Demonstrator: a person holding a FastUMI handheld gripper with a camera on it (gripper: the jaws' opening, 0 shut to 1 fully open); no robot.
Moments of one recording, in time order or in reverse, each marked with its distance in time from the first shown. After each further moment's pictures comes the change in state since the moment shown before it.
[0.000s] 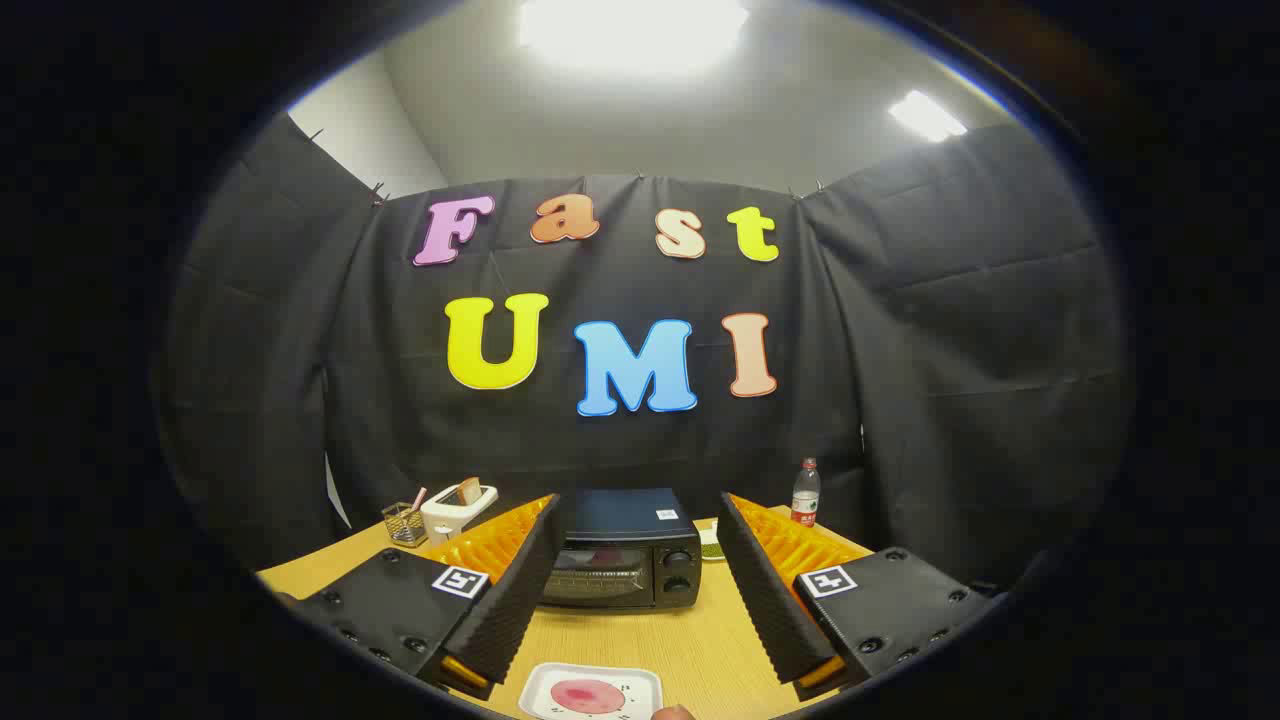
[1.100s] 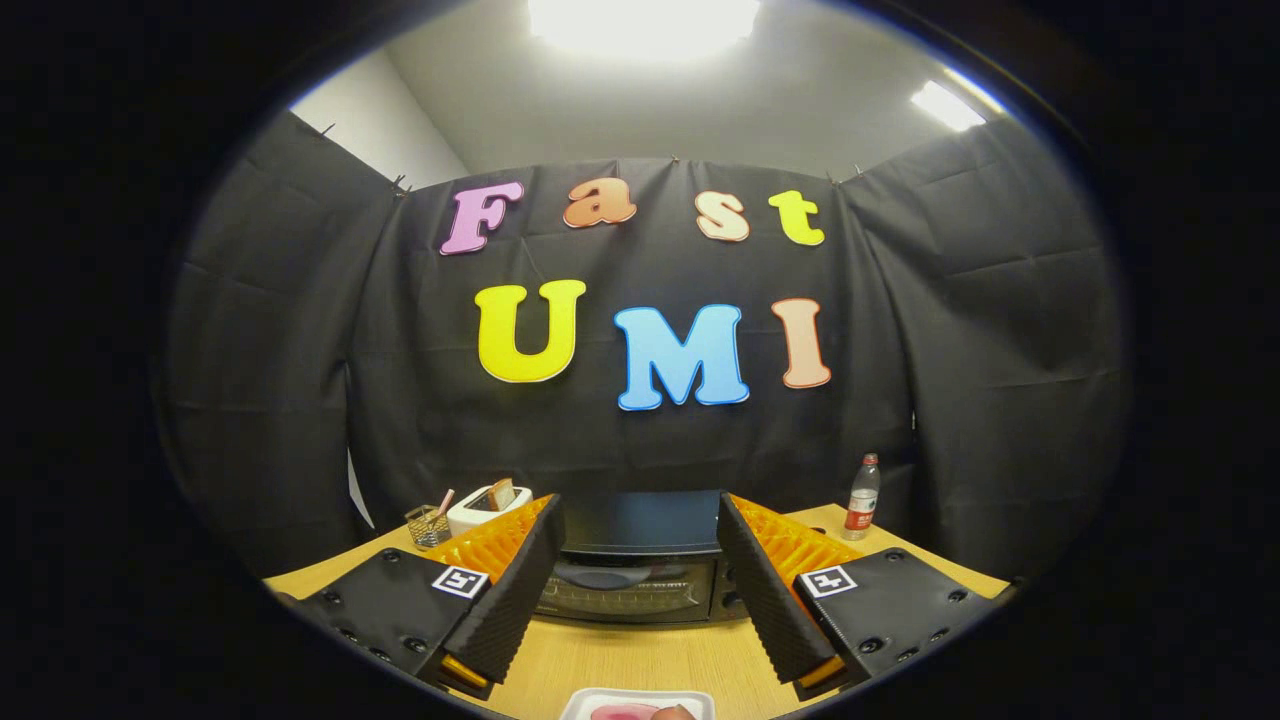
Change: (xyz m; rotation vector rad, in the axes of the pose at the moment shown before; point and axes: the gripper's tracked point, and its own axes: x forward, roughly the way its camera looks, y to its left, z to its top) arm 0.077 0.065 -0.020 0.010 0.028 0.102
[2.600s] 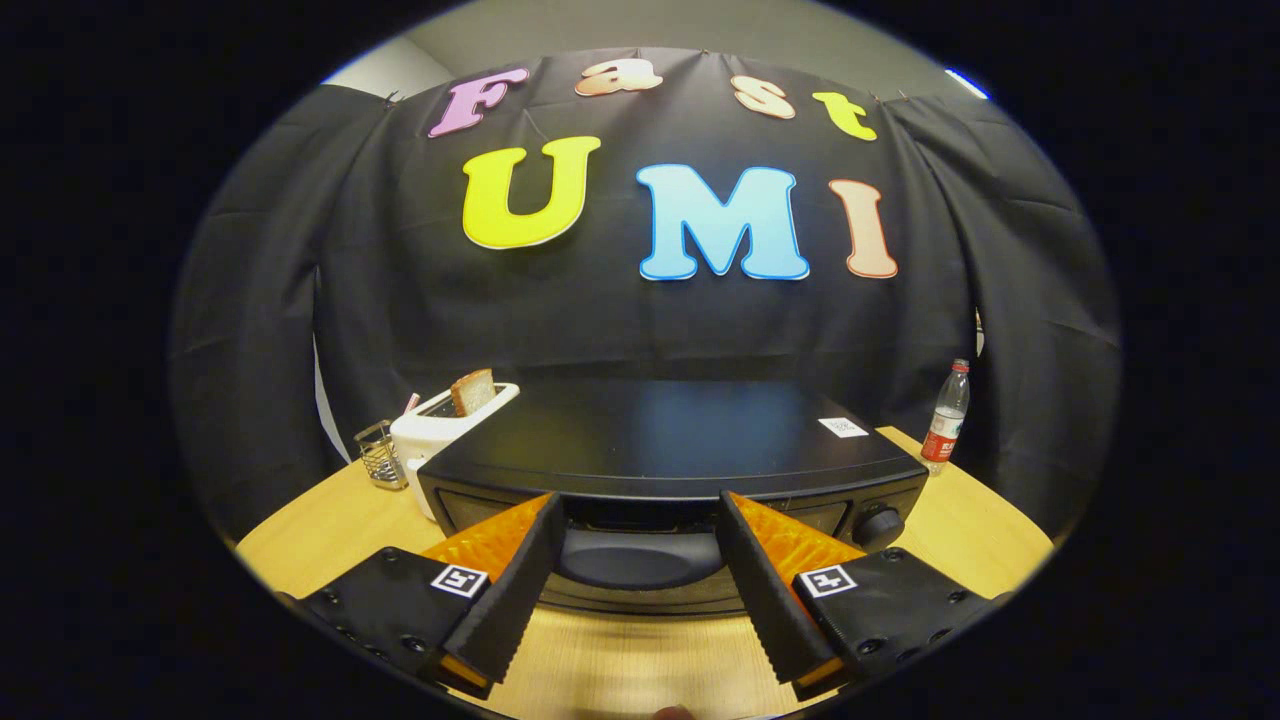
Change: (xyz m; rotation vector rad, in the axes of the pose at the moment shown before) arm 0.136 0.034 -0.146 -0.031 0.290 0.019
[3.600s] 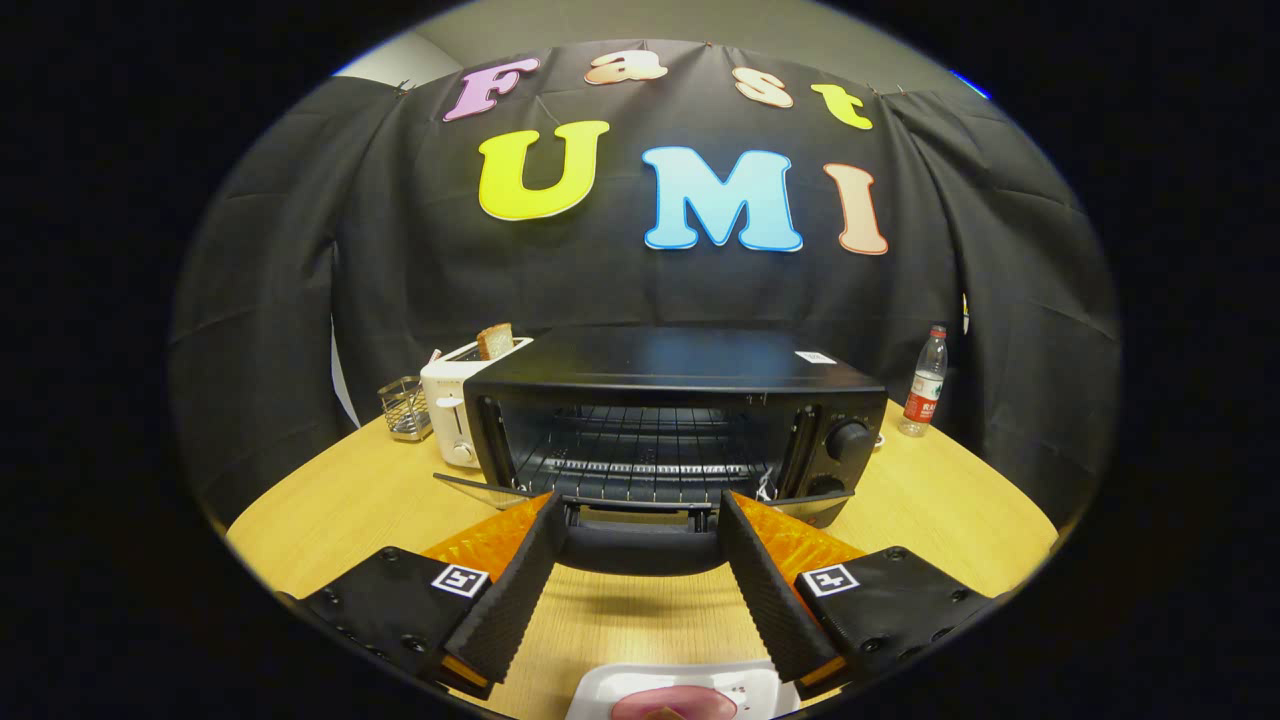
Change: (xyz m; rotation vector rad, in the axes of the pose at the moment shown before) arm -0.070 0.004 -0.060 -0.001 0.093 0.004
